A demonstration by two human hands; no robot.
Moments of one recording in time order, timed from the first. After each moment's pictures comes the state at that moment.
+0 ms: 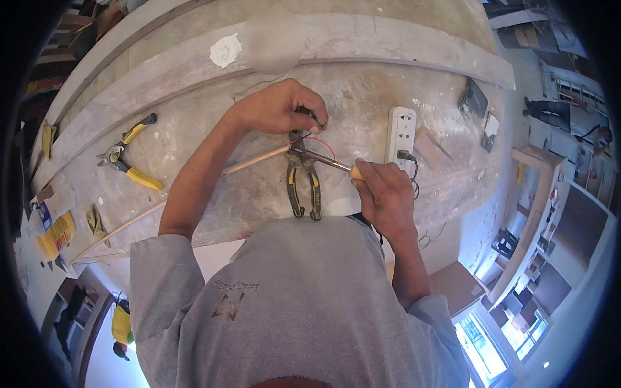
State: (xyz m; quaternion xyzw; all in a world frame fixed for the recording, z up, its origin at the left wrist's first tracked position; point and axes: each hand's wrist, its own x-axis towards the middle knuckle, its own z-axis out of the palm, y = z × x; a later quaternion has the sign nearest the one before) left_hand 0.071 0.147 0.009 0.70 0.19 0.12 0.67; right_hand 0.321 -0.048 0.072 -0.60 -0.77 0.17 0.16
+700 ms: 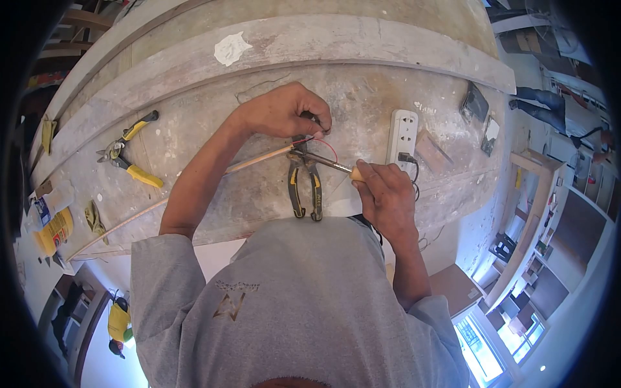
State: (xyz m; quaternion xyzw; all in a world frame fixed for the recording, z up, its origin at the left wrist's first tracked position) left_hand 0.073 0.142 0.004 0.73 0.18 0.14 0.65; right_hand 0.320 -0.044 0.075 -0.58 -0.78 0.17 0.15
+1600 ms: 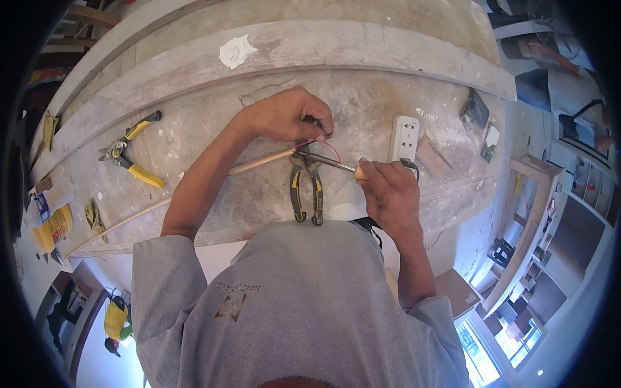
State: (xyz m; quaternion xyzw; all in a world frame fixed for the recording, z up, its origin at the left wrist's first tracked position) left_hand 0.072 0.142 -0.003 0.73 0.18 0.16 0.65; right_hand 0.326 -0.029 0.078 -0.56 -0.81 0.15 0.13
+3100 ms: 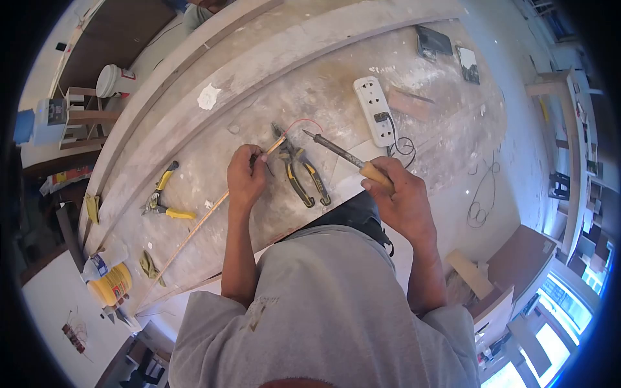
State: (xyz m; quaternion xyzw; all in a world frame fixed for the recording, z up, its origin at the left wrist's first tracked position) left_hand 0.024 0.015 -0.004 0.75 0.51 0.30 0.31; right_hand 0.313 -0.131 0.124 -0.74 -0.50 0.32 0.31
